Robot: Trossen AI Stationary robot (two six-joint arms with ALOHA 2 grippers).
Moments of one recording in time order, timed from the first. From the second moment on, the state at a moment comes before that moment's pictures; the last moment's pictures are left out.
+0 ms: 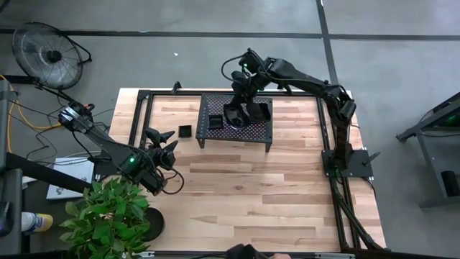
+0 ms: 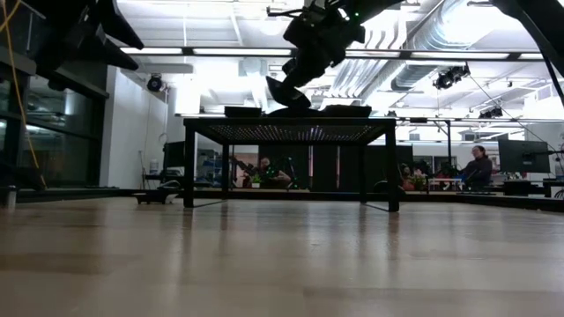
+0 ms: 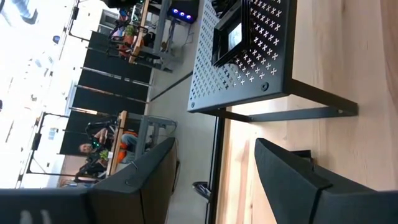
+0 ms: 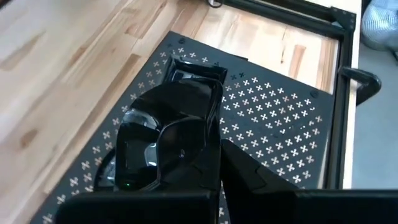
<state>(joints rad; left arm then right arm) -0.64 1.15 0.88 -1.30 -1.26 -0.45 -0.56 1.96 1.91 -0.88 -0.59 -0.74</state>
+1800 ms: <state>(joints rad) -0.64 1.15 0.88 -1.28 -1.22 -0.45 -0.55 1.98 1.92 -0.94 -0.55 -0.69</state>
